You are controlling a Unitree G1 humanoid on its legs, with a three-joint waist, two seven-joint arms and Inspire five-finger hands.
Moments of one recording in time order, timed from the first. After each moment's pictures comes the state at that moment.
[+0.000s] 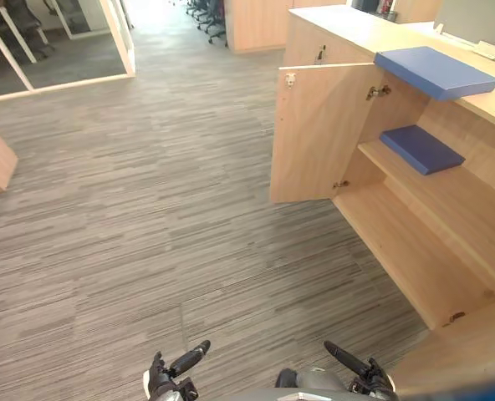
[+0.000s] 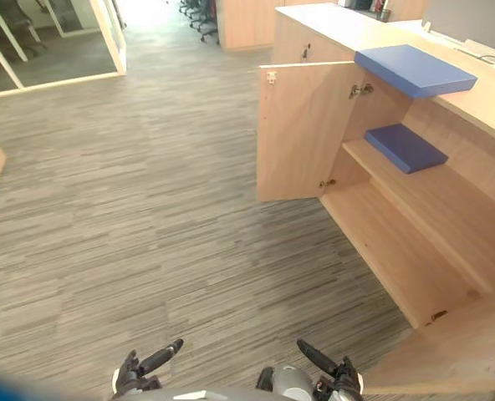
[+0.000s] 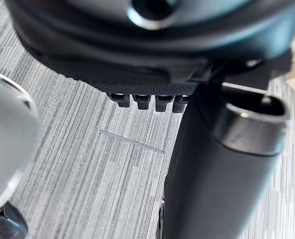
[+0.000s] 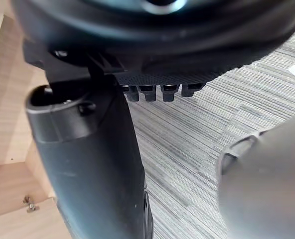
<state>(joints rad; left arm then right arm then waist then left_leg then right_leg) 0.14 -0.08 0.45 0.93 -0.17 -0.11 0.23 0.10 0.04 -0.41 0.96 0.21 -0.03 -0.18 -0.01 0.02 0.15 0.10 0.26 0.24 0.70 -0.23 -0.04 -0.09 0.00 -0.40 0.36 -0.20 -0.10</state>
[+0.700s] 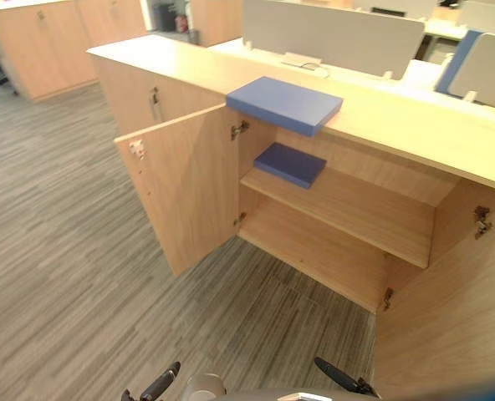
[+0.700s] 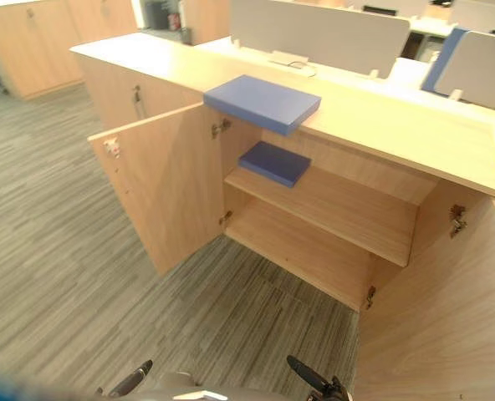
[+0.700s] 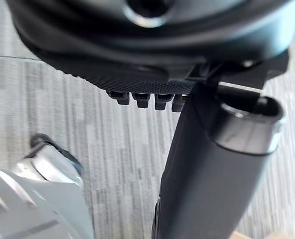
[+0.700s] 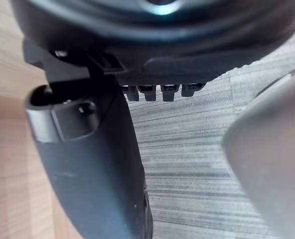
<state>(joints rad) 0.16 -0.04 0.55 0.95 -0.23 -0.10 0.21 0.13 0.06 -0.42 1.01 0.22 -0.01 -0.16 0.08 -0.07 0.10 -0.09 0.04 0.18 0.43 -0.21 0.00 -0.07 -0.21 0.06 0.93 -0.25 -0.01</state>
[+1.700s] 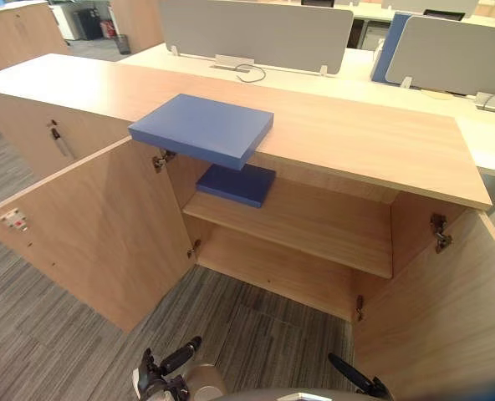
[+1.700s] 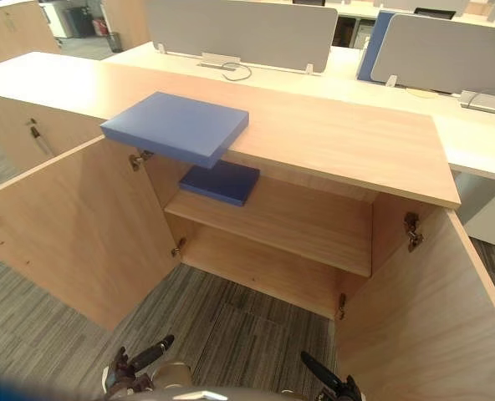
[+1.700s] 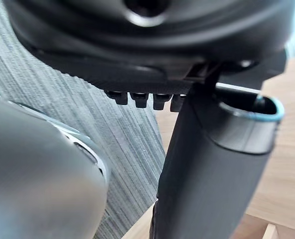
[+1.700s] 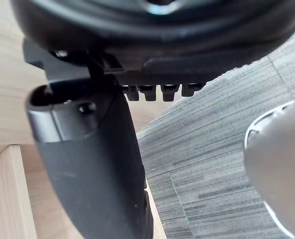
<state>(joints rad) 0.14 -0.06 0.42 0.85 -0.15 -0.11 0.21 0.10 0.03 -0.37 1.00 0.32 -0.04 -0.20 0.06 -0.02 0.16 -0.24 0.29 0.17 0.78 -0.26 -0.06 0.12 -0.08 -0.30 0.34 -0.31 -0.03</state>
